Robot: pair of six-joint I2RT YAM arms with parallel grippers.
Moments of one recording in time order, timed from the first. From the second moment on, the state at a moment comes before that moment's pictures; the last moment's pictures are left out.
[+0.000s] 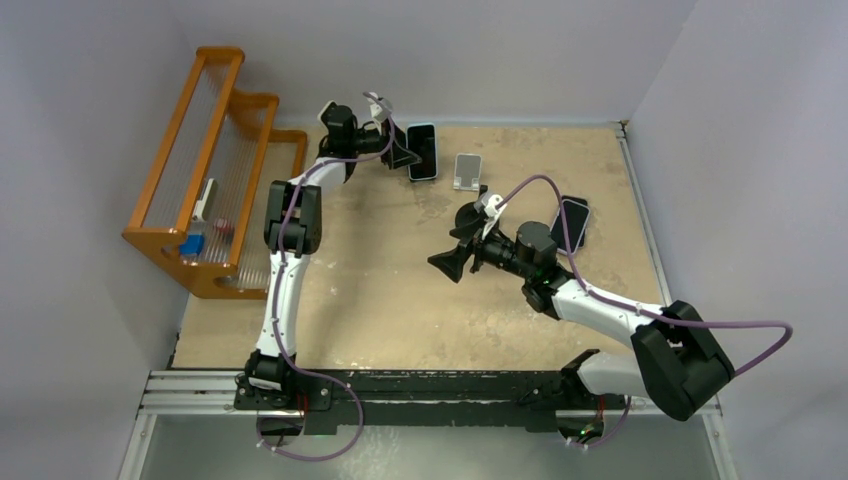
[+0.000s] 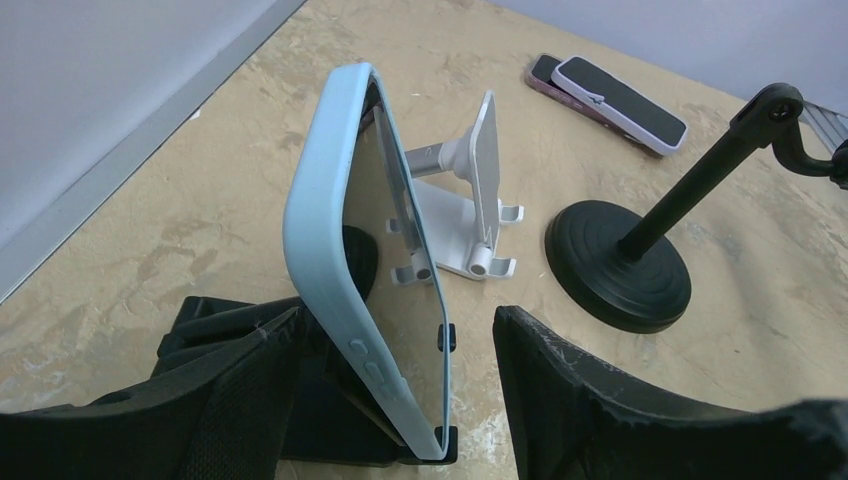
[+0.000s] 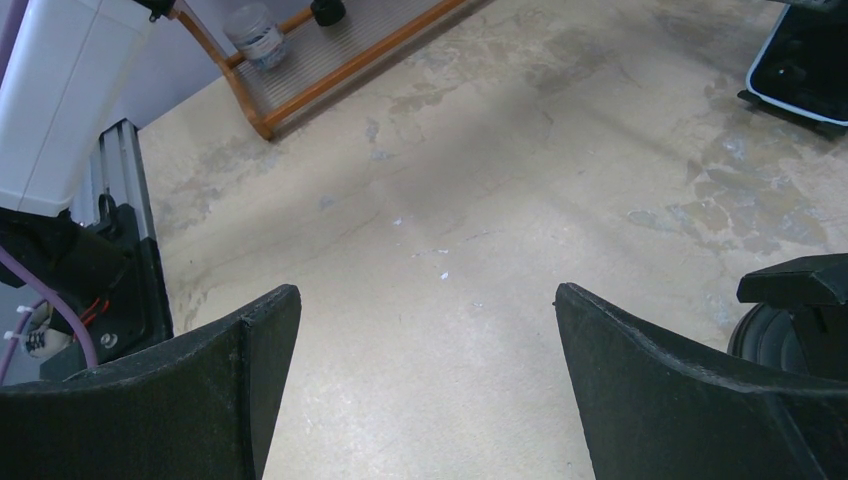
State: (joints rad) left arm -0.17 2.64 2.10 0.48 1.22 -0.17; right arm 0.57 1.26 0.50 0.64 -0.49 0.25
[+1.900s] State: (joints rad) left arm -0.15 2.47 1.73 0.70 0.93 -0.35; right arm 0.57 1.21 0.49 0.64 -0.52 0.25
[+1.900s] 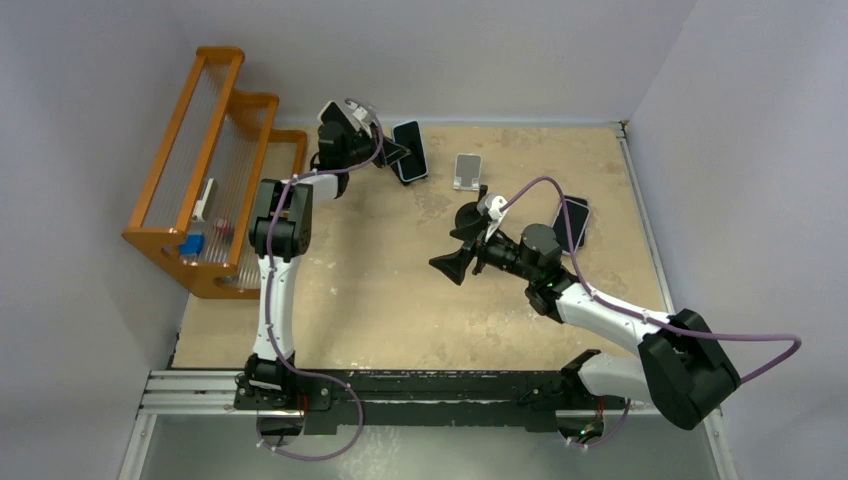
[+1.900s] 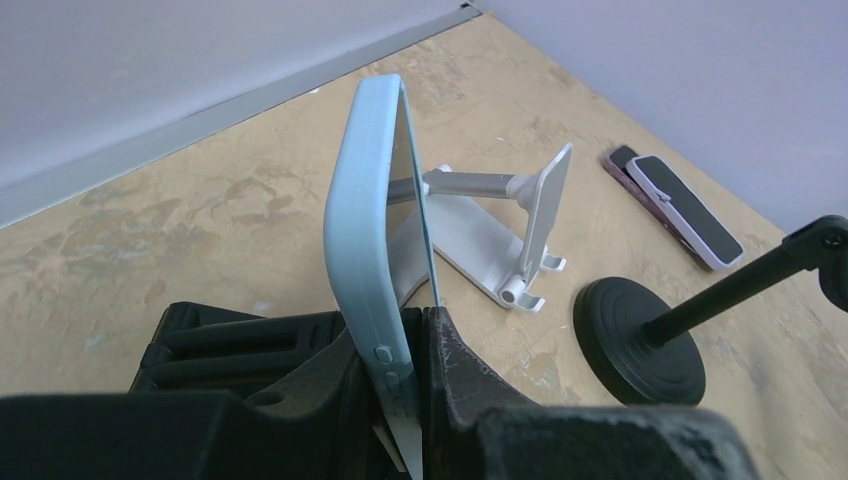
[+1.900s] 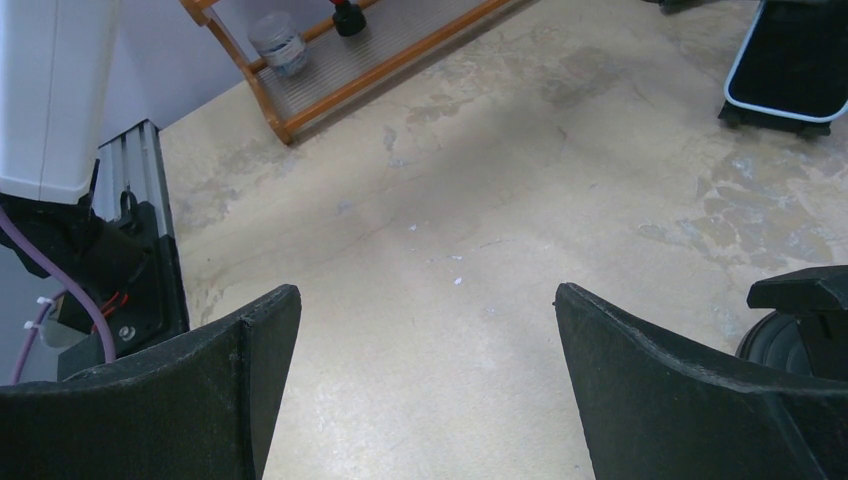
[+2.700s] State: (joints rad) left arm -0.14 2.24 1.39 0.71 0.64 -0.34; right arm 0.57 1.20 0.48 0.65 -0.52 0.26
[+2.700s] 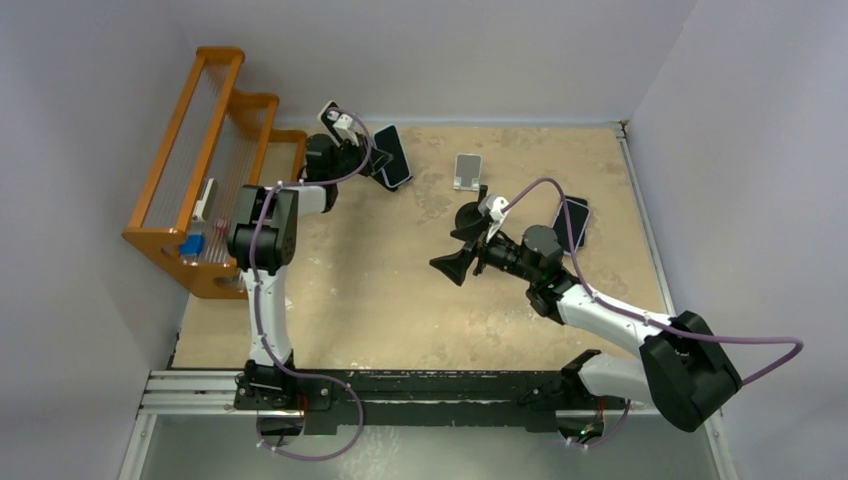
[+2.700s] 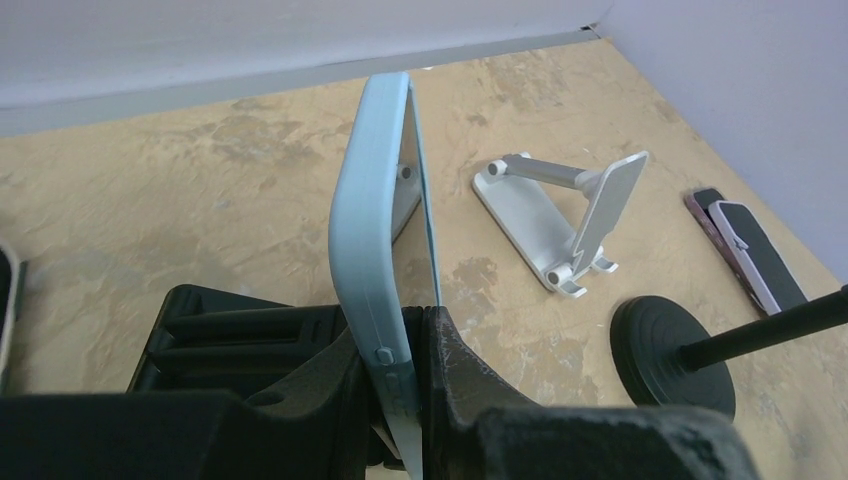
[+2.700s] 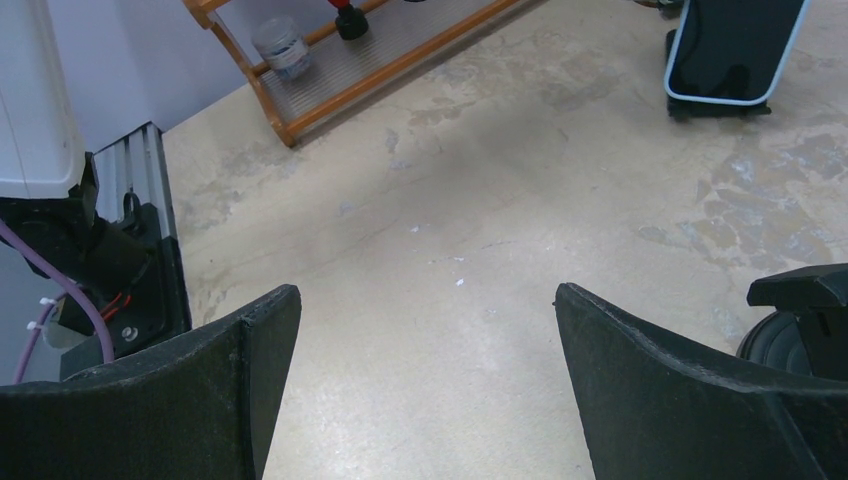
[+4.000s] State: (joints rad) left arm -0.04 1.91 1.01 0.64 0.26 -0.45; right arm 0.57 1.12 0.43 0.66 -0.54 0.29
